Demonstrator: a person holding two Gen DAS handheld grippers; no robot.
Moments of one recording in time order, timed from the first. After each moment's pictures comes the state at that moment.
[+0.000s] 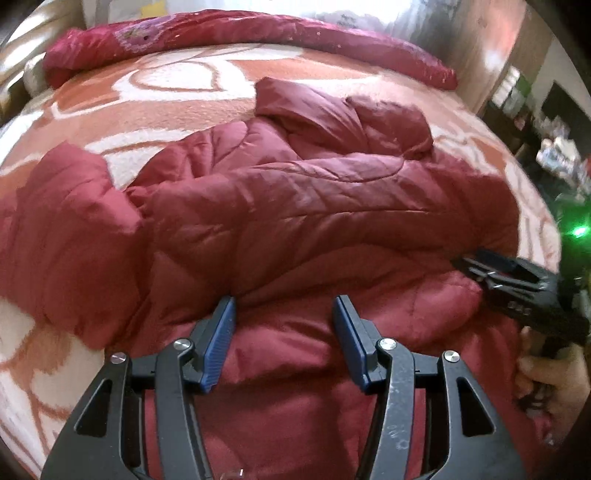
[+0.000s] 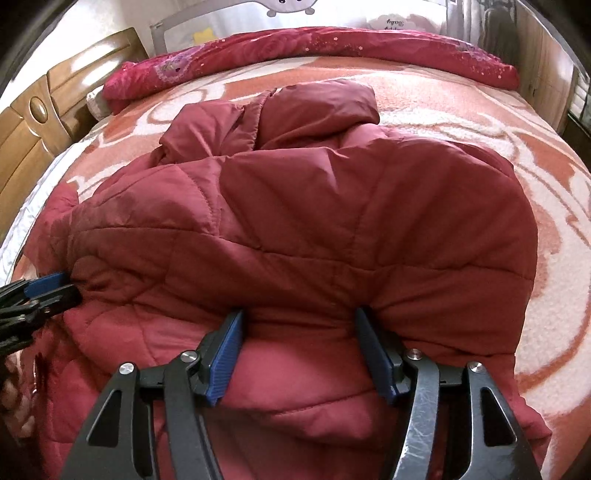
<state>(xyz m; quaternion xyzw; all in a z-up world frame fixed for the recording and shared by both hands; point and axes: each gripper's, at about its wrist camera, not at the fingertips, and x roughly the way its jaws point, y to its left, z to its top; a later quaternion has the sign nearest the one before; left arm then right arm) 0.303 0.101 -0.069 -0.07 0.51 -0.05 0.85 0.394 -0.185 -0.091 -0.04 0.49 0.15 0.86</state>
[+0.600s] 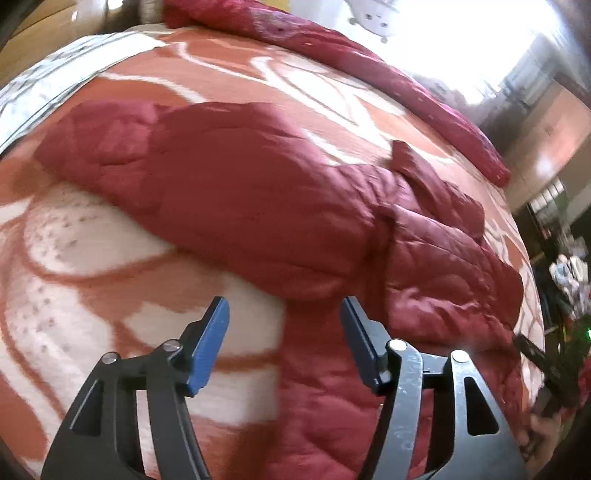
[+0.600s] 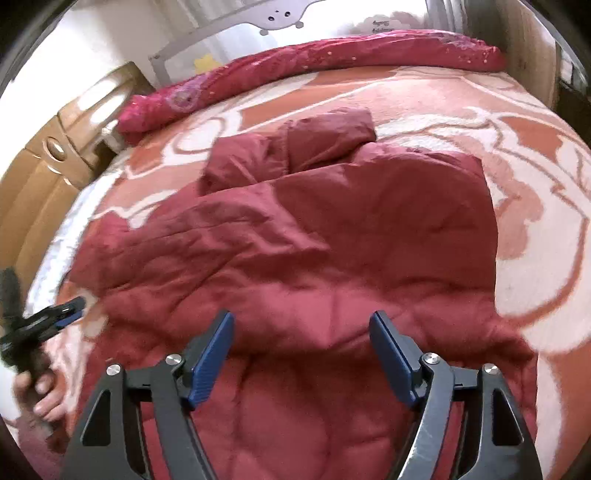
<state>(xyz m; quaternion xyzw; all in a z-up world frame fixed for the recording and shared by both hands) 0.231 0.243 -0.057 -0.22 0.48 0.07 0.85 0.339 -0.199 -0.035 0.05 0.49 0.18 0.86</state>
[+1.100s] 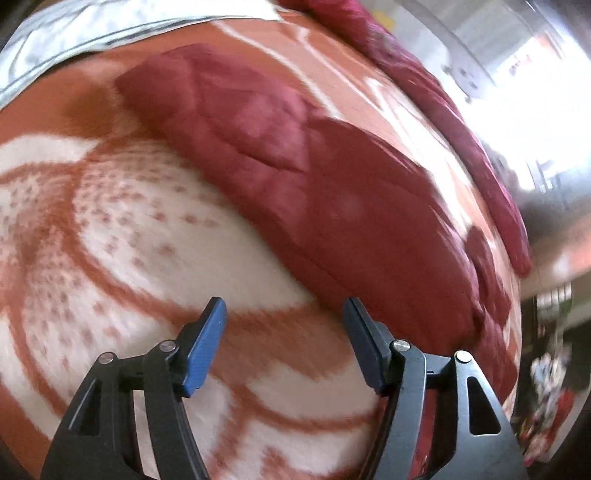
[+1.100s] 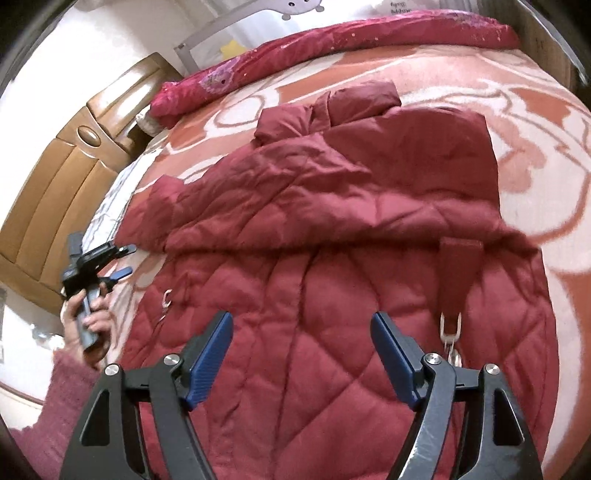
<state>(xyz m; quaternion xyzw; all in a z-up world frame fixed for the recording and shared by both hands) 0.222 0.360 -0.100 -0.37 0.46 0.16 0.79 0.264 -0.205 -0.017 0.07 0.52 0.23 0.82</state>
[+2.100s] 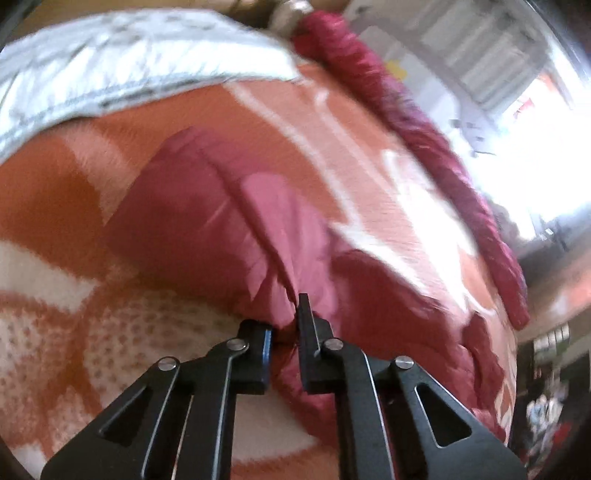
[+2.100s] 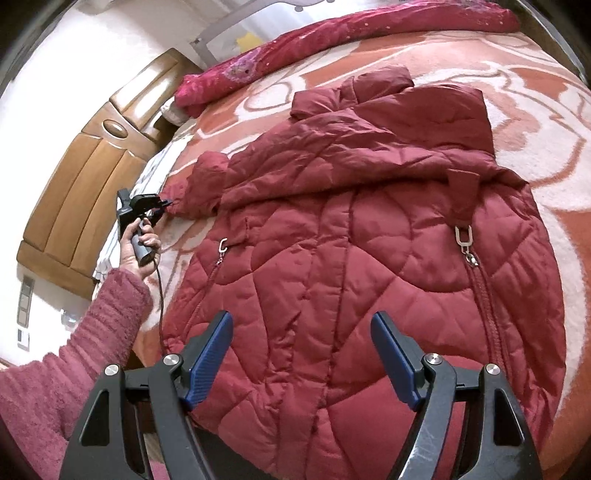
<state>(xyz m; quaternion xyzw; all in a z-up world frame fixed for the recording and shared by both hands) 0.250 0.412 -0.072 -0.36 0.37 0.18 0.84 0.188 -0.212 0.009 0.10 0.54 0.26 0.79</state>
